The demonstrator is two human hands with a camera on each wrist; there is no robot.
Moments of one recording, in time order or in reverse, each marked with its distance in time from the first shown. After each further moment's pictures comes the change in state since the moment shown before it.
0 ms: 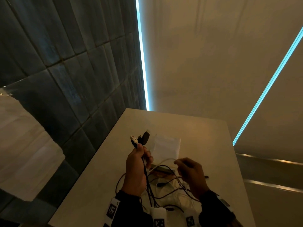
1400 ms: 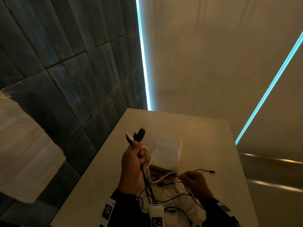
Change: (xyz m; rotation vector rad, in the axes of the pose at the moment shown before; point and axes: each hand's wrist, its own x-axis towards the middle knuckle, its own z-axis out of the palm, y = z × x) left_hand 0.009 0.014 -0.002 -0.072 -0.034 0.038; right_hand 0.015 0.061 -0.026 -0.491 0.004 -0.056
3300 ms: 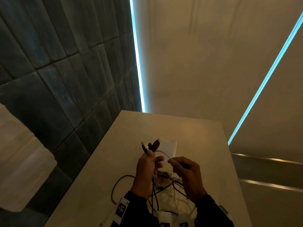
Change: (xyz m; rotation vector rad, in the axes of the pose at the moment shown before) left_hand 0.004 -0.042 0.023 0.268 -0.023 -0.157; right_hand -0.019 -0.094 -0.009 0.524 0.059 -0.188
